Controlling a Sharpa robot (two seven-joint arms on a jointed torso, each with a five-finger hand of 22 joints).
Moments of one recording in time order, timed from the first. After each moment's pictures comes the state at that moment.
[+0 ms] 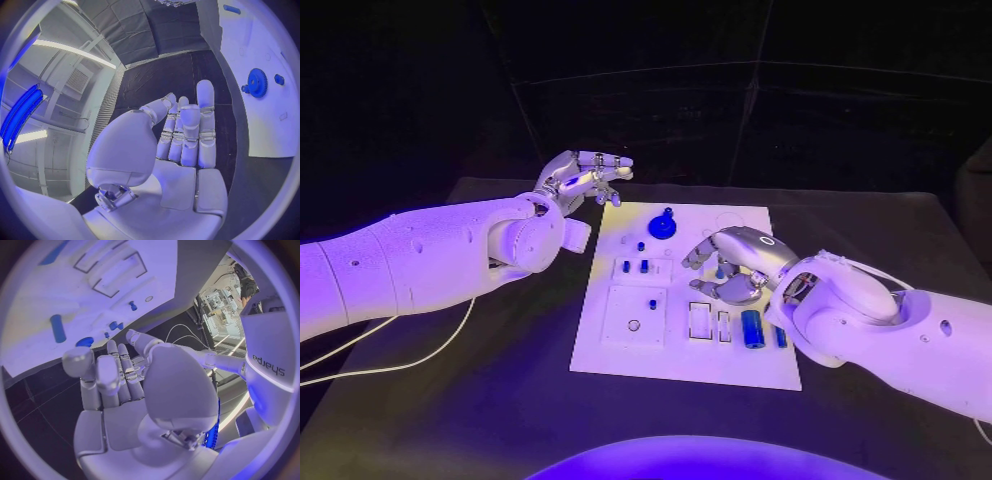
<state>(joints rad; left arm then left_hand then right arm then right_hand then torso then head) 1.28 -0.79 -0.18 1.36 0.05 -0.28 0.48 1.27 -0.06 0.47 -0.13 0.05 1.03 0.16 0.17 0.07 1.10 0.09 0.33 0.08 1.28 0.01 1.11 0.66 0.18 1.21 0.10 0.71 0.58 1.09 -0.83 -0.03 1.76 -1.59 -0.39 -0.17 1.31 -0.20 0.48 0.04 0.14 0.99 0.17 0.07 0.07 1.07 0.11 0.18 0.06 1.46 0.01 1.21 1.01 0.12 1.33 0.12 1.21 0.91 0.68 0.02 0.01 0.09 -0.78</state>
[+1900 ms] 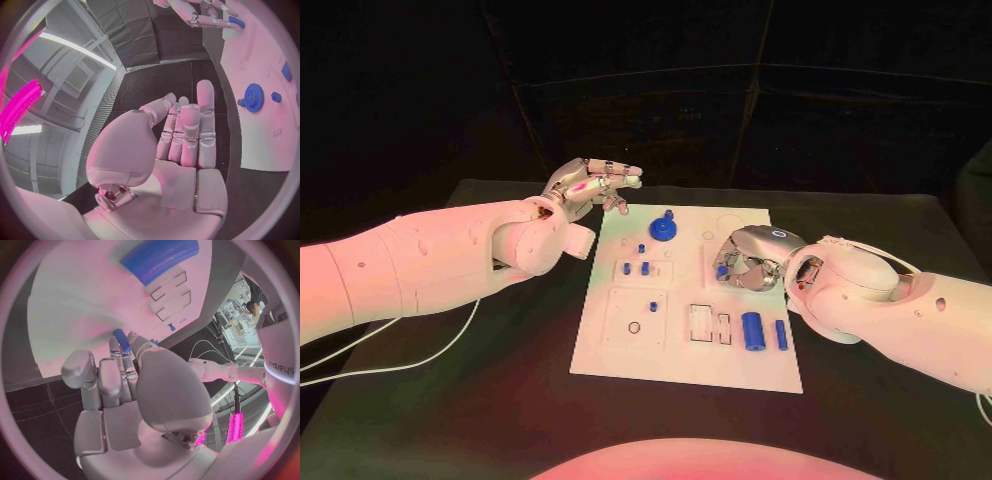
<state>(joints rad) 1.28 -0.77 -0.18 1.36 0.05 -0.19 0.43 1.27 -0.06 0.47 -0.13 0.05 1.02 0.17 0.17 0.07 1.09 0.09 0.34 0.08 1.27 0.01 1.11 0.66 0.18 1.20 0.11 0.71 0.58 1.12 -0.81 -0.03 1.62 -1.60 -0.21 -0.26 1.44 -0.08 0.28 0.12 0.10 1.02 0.15 0.07 0.07 1.15 0.08 0.19 0.06 1.47 0.01 1.28 1.04 0.12 1.36 0.11 1.26 0.97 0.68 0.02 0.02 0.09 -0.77</state>
